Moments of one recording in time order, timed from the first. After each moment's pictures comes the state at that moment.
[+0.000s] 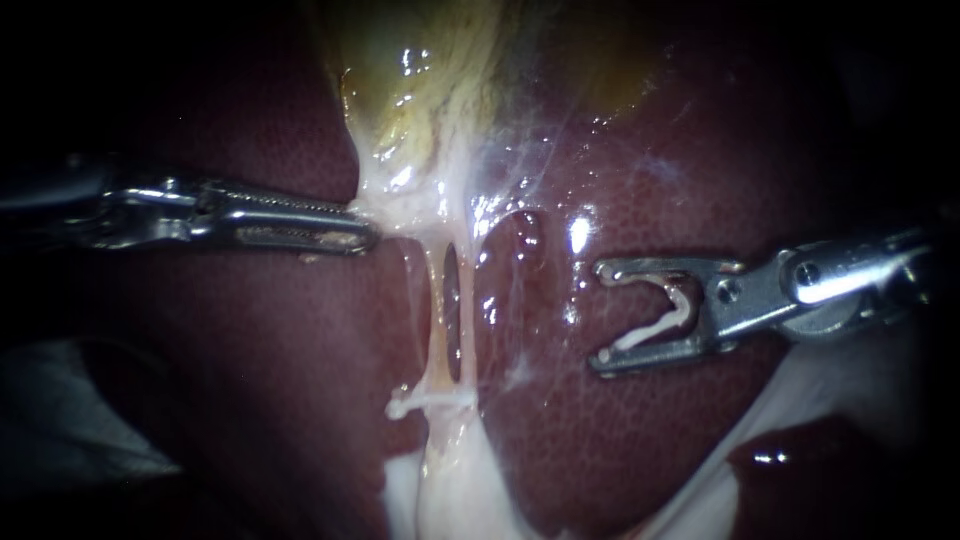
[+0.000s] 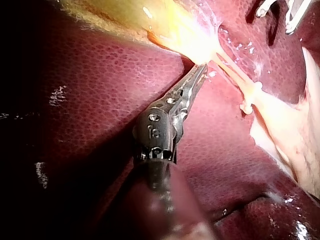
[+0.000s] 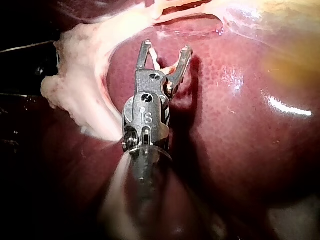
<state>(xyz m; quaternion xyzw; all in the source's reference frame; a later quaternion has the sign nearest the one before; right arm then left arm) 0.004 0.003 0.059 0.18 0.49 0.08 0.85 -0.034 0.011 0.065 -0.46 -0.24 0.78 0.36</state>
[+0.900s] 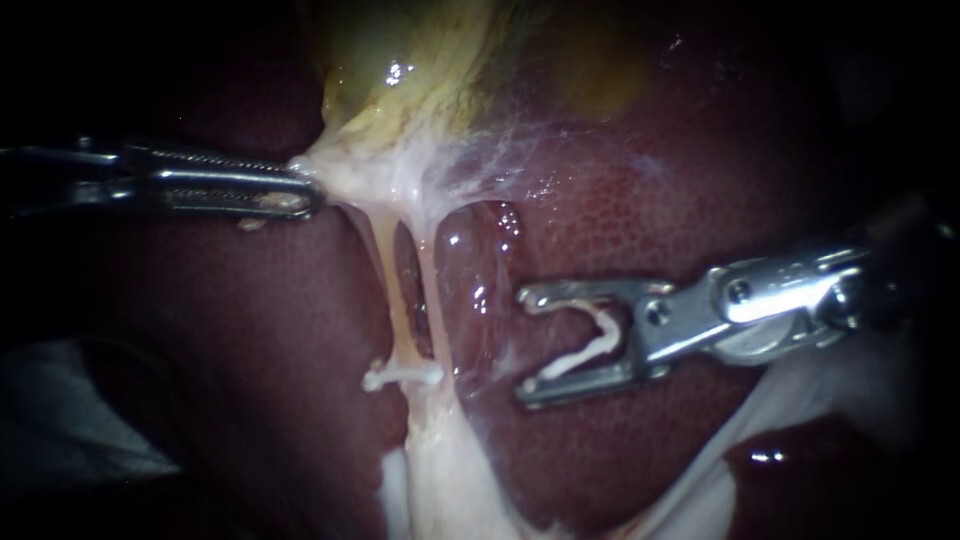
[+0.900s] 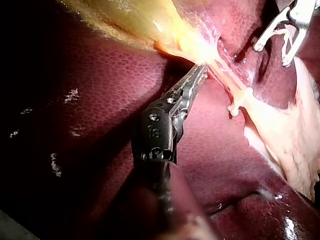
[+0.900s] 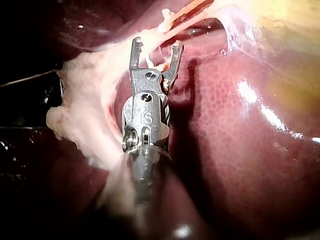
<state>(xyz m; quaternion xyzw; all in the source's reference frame) 0.013 0.002 0.058 0.24 0.50 0.08 0.83 -0.031 0.014 0.057 -0.48 -0.22 0.76 0.37</state>
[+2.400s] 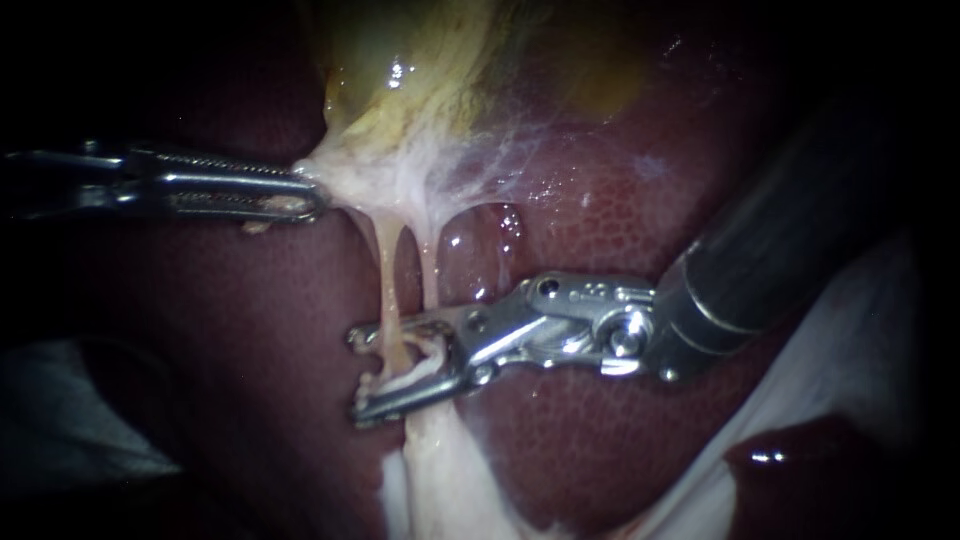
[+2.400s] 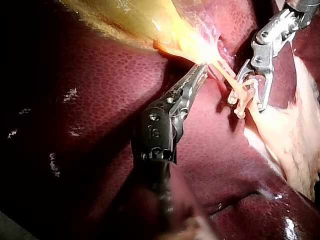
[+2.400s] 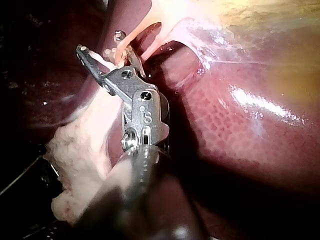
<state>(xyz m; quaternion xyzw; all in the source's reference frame) 0.024 0.000 0.066 0.40 0.57 0.13 0.71 -0.031 0.013 0.057 -0.48 -0.22 0.76 0.37</state>
